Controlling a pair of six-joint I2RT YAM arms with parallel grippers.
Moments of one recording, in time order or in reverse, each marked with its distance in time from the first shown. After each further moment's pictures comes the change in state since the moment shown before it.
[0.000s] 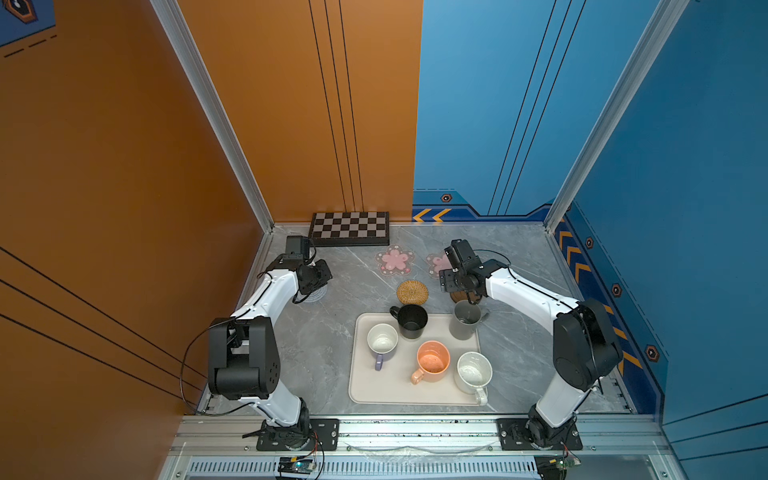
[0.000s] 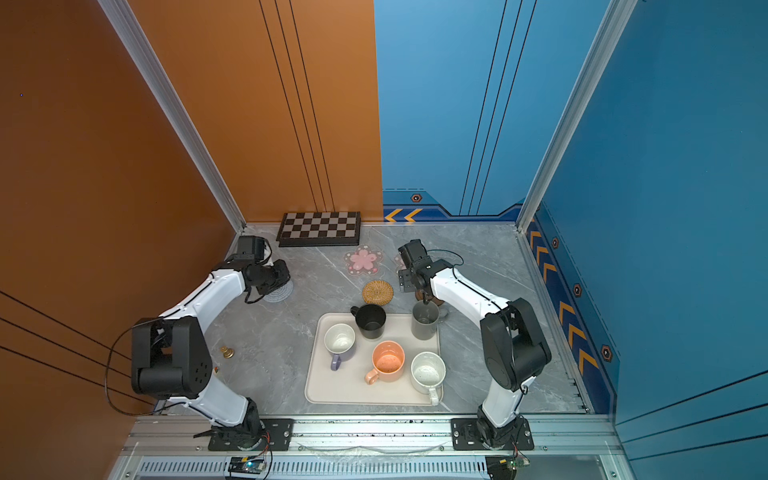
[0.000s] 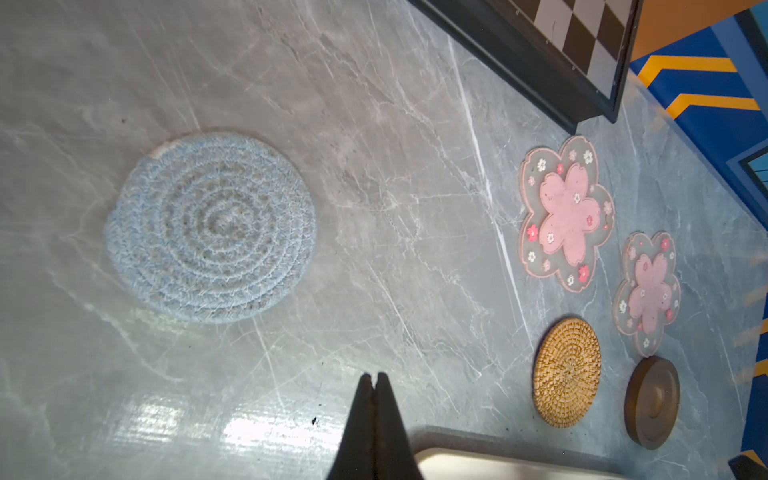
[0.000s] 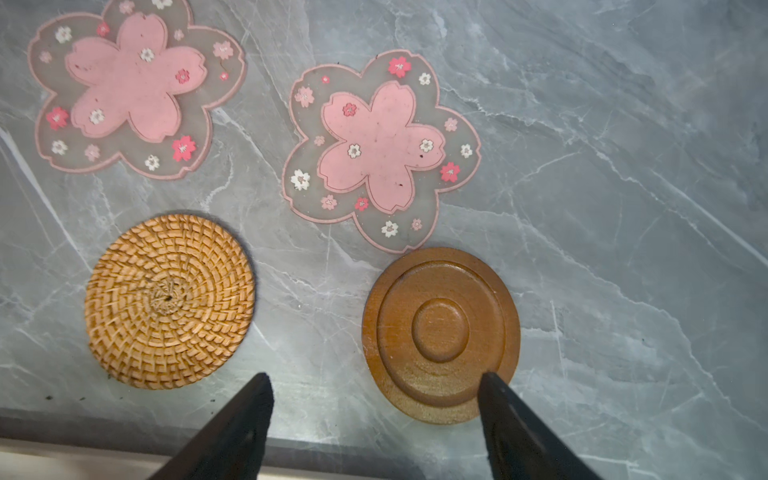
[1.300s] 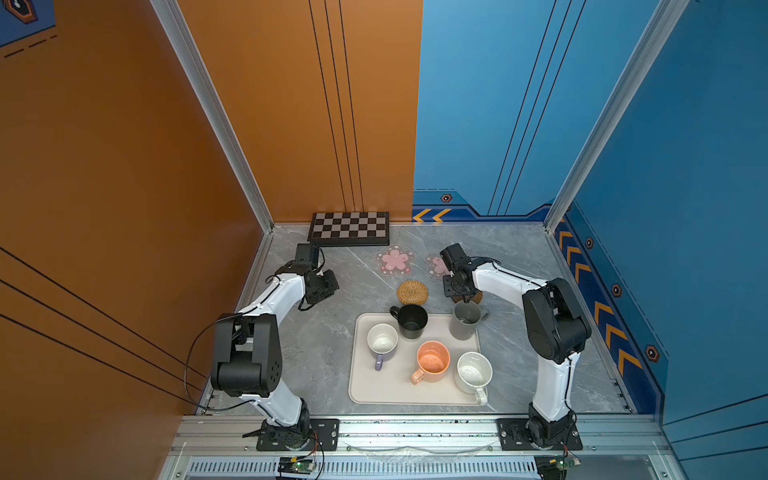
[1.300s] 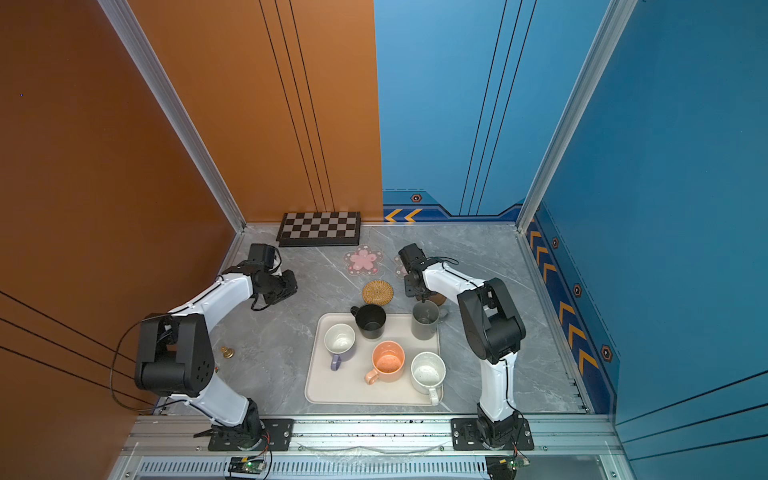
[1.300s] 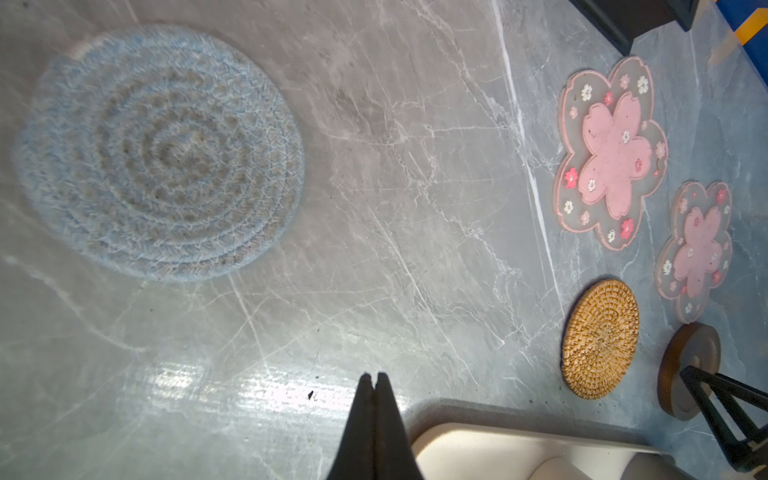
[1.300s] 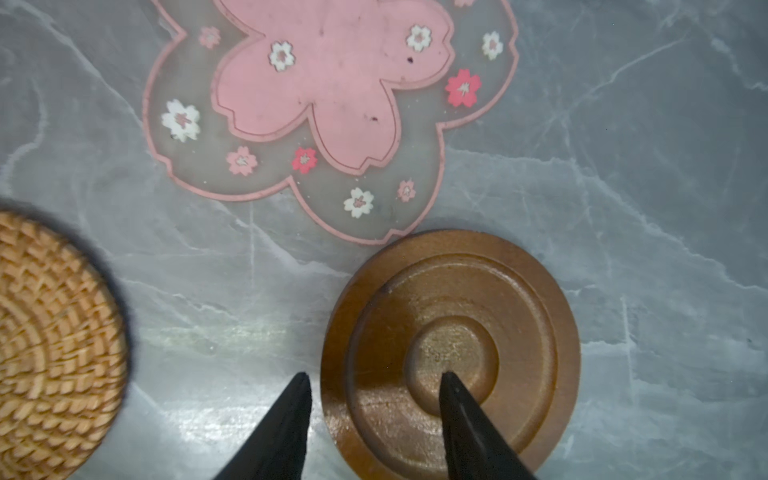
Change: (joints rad) left arm -0.049 0.026 -0.046 -0.008 0.000 0.000; right arm -0.053 0.206 0.057 -0.050 -0.019 0.058
